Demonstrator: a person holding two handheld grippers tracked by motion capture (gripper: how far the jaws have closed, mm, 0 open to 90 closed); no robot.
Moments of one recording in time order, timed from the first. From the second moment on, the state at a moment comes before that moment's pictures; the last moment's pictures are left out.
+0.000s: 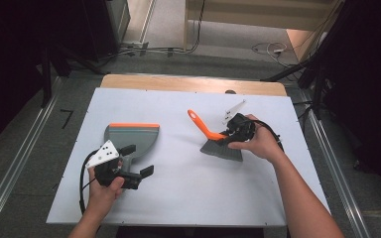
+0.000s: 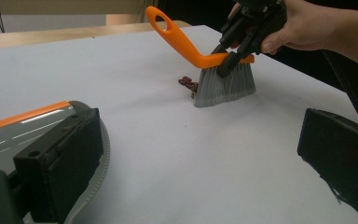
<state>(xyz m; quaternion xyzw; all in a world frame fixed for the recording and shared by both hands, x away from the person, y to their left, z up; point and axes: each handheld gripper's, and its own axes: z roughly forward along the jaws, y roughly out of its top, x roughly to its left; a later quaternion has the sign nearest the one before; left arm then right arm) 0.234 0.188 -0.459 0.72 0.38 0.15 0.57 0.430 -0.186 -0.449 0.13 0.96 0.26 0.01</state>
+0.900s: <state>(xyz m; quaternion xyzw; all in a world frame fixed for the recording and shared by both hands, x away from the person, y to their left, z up) 0.234 0.188 -0.460 0.72 0.38 0.15 0.57 0.442 -0.190 -0.445 0.15 0.95 0.27 0.02</state>
